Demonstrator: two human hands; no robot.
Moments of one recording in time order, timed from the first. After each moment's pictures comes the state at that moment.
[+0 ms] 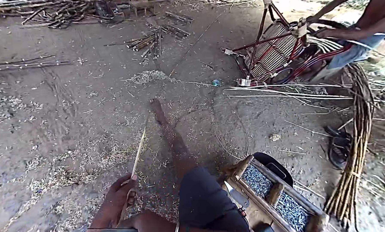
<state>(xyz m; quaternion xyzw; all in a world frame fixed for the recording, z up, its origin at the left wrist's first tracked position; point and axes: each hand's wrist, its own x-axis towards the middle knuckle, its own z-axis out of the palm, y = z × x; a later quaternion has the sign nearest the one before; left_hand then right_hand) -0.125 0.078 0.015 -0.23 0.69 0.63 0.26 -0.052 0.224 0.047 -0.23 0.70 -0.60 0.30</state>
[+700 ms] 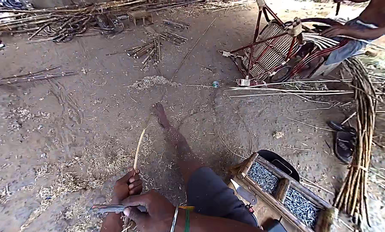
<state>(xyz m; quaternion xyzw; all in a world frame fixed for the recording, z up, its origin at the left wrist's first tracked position) -0.158 0.073 0.007 -0.23 0.33 0.87 0.27 -0.085 0.211 0.045 -0.22 0.74 -0.61 0.16</state>
